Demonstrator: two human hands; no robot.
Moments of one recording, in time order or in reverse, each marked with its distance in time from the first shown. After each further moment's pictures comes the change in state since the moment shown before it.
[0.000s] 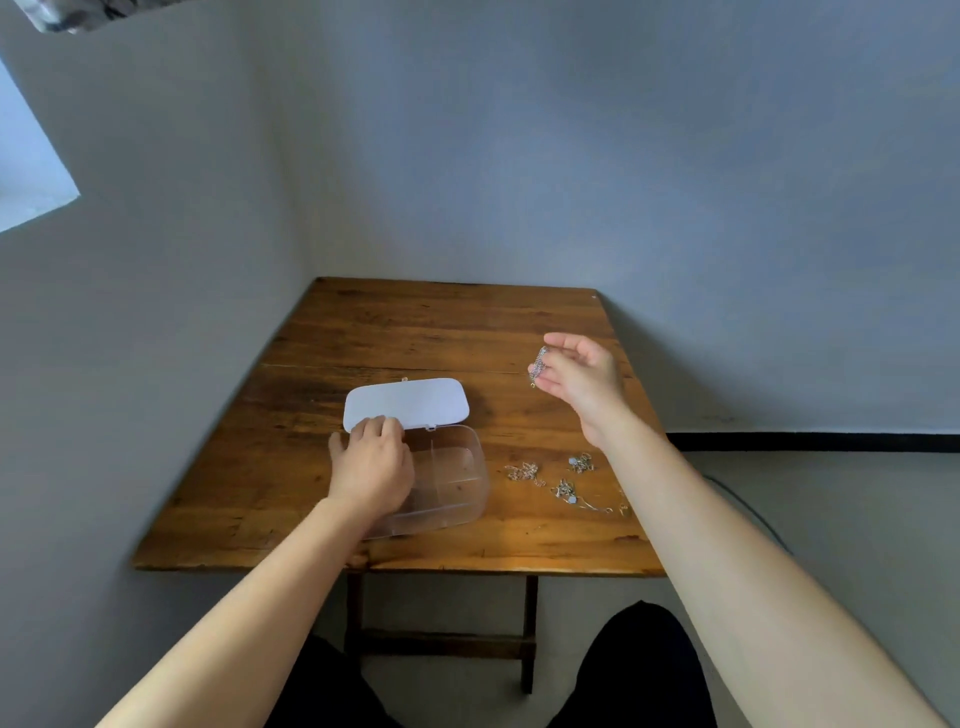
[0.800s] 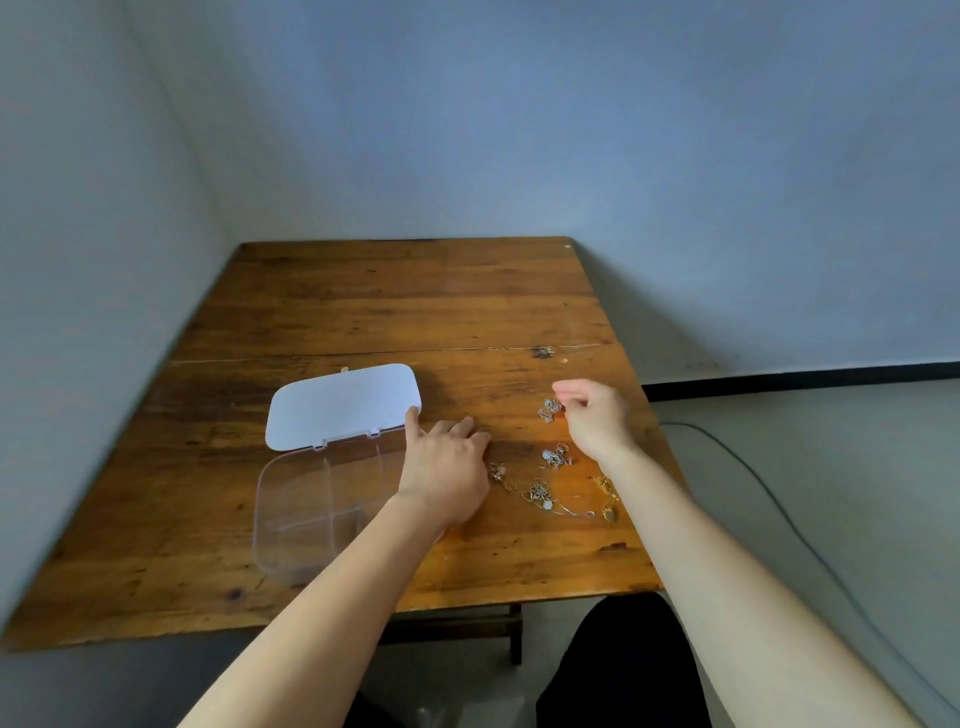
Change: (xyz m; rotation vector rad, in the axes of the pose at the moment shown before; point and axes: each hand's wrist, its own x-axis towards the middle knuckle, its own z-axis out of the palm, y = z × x) left_hand 0.041 0.108 0.066 0.171 -0.169 0.395; right_hand 0.048 0.106 -0.071 -0.633 0.125 0.134
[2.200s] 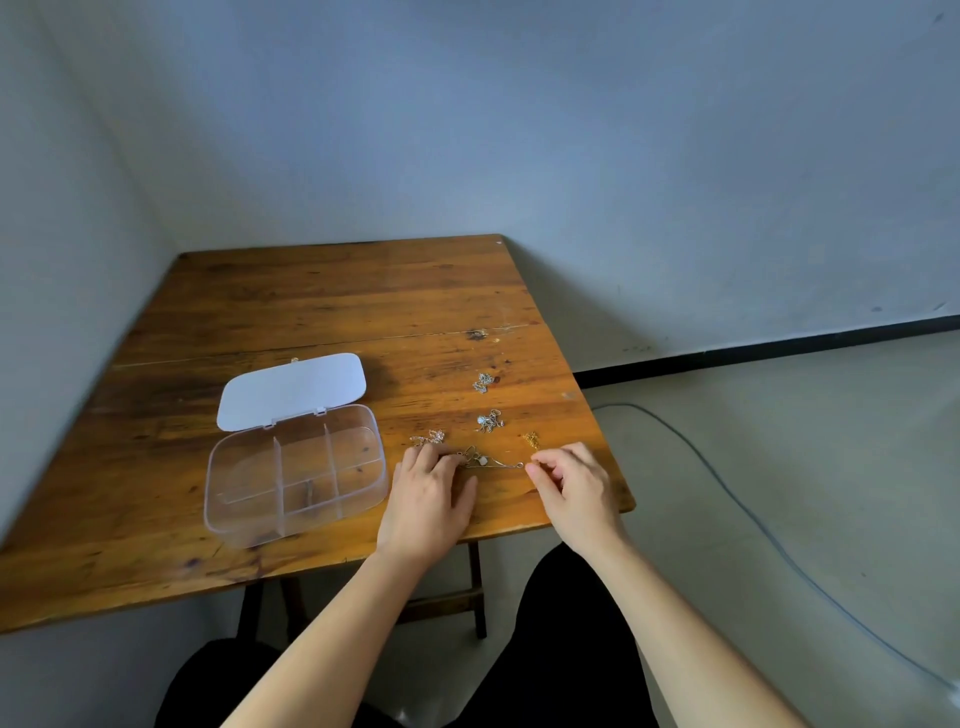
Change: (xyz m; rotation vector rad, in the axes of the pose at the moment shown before) left_hand -0.069 0.052 0.044 -0.383 0.299 0.039; right_hand -0.135 0.087 -0.038 -0.248 0.126 -0.292
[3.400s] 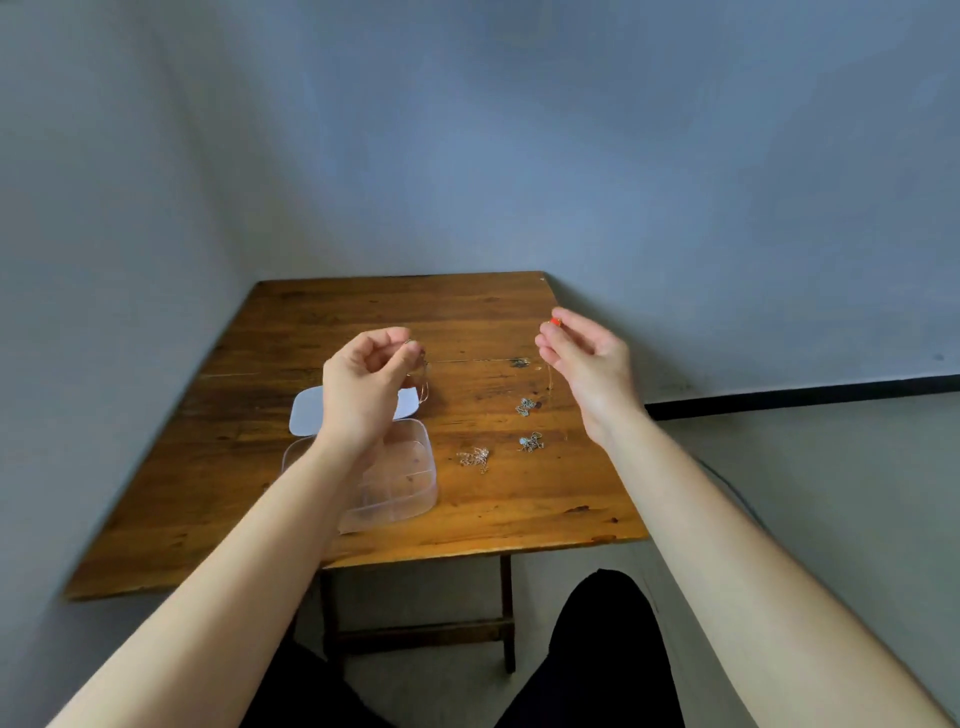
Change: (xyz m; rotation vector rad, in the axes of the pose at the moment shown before) left_hand 0.051 -0.001 -0.174 -1.046 0.413 -0.324; right_hand 0.090 -0.150 -0.074 1.034 0.051 0.158
